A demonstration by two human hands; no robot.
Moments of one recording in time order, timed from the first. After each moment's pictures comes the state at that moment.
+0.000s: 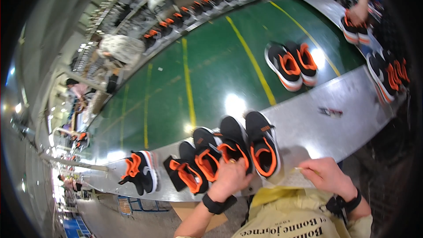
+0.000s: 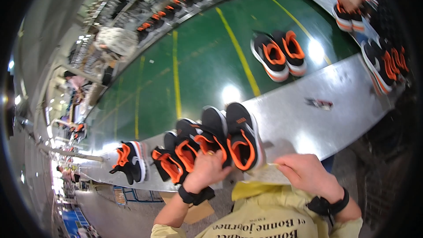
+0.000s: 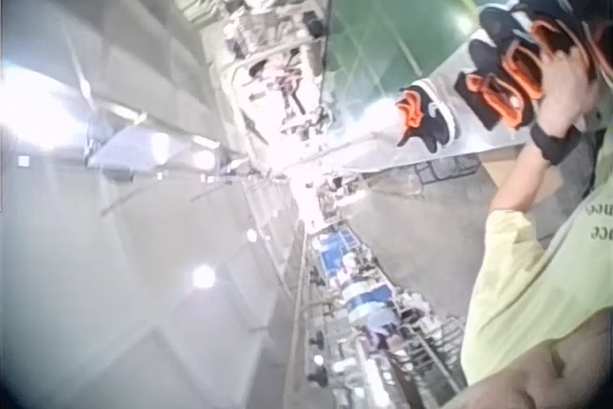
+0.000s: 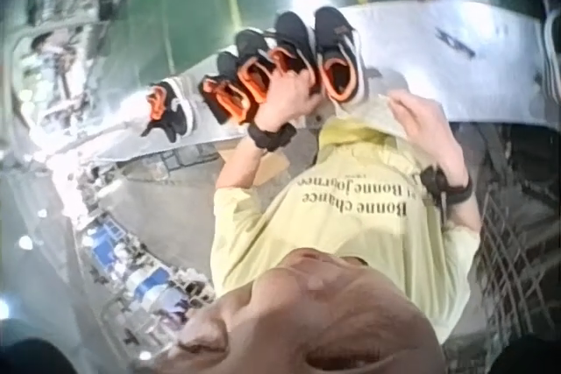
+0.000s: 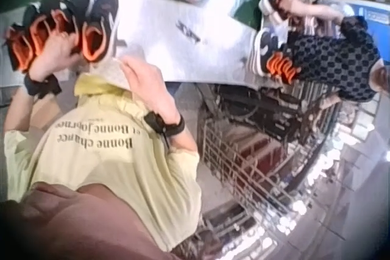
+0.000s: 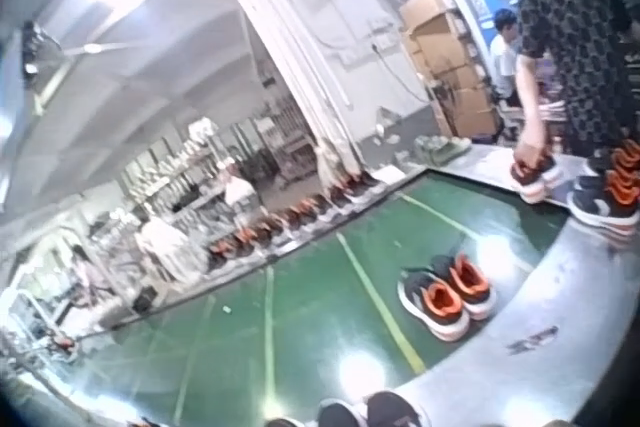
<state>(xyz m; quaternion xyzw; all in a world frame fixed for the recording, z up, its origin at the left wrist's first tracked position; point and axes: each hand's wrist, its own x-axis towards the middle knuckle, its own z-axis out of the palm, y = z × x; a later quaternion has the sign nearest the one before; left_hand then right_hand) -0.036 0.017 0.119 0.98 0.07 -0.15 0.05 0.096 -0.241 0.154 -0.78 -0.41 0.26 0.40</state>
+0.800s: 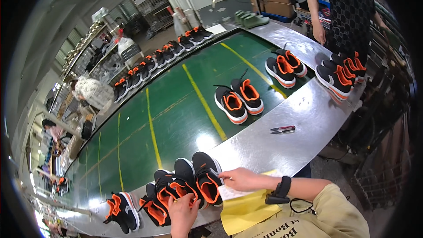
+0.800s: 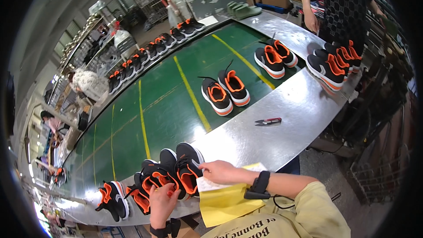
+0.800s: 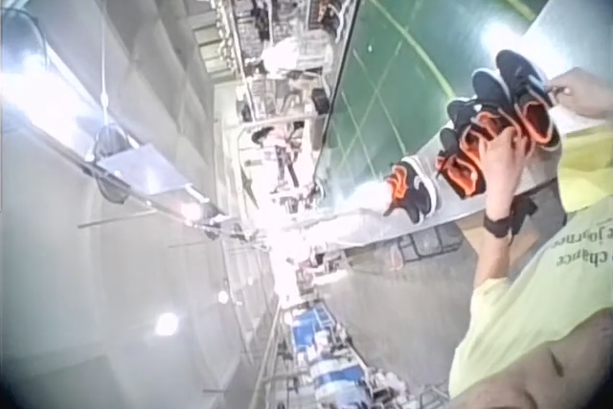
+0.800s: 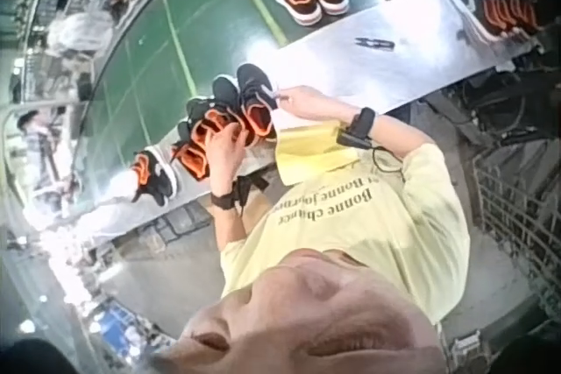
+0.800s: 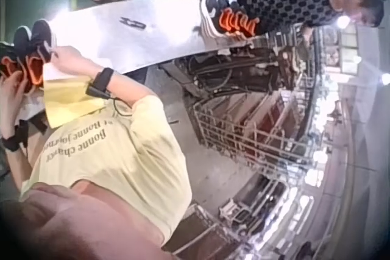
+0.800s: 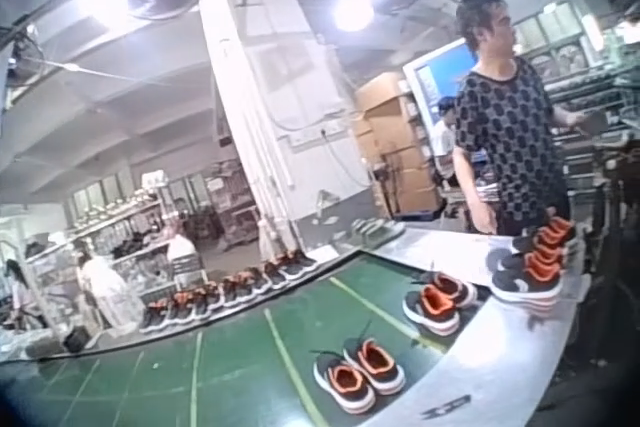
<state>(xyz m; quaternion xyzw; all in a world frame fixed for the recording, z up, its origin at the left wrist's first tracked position) -0.086 0.027 0.163 0.97 0.19 0.02 0.12 0.091 -0.132 0.079 -0.74 -0.40 0.34 0.42</state>
